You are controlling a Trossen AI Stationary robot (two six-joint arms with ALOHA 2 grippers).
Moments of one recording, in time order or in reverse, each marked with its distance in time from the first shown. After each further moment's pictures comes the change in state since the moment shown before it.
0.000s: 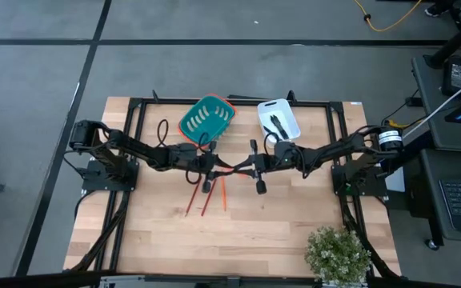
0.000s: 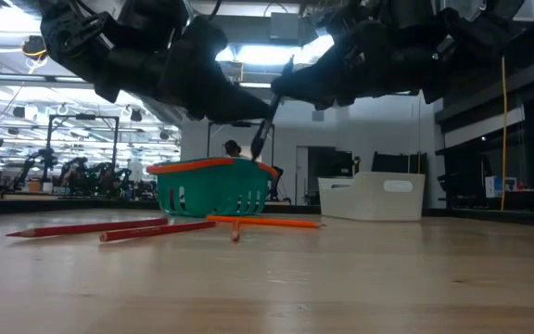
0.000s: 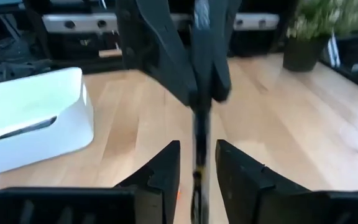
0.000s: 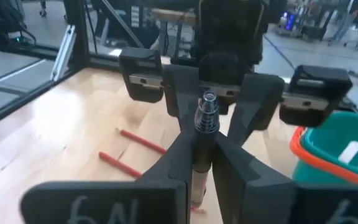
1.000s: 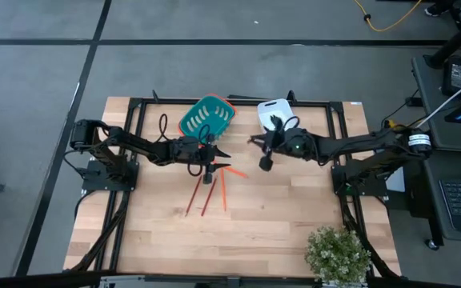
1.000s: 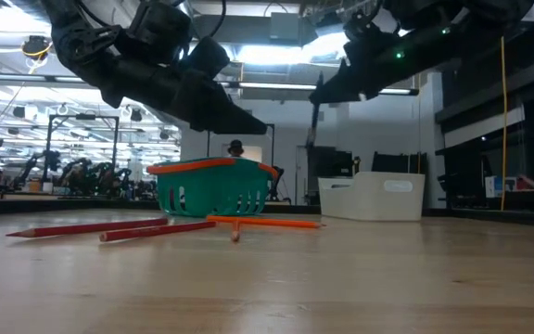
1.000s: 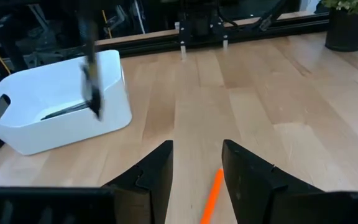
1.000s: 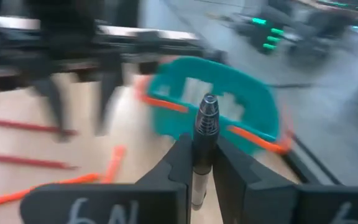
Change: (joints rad) left arm 0.093 -0.001 0.000 -0.049 -0.009 0.053; right arm -0.091 -0.307 -0.002 -0.450 0.455 0.038
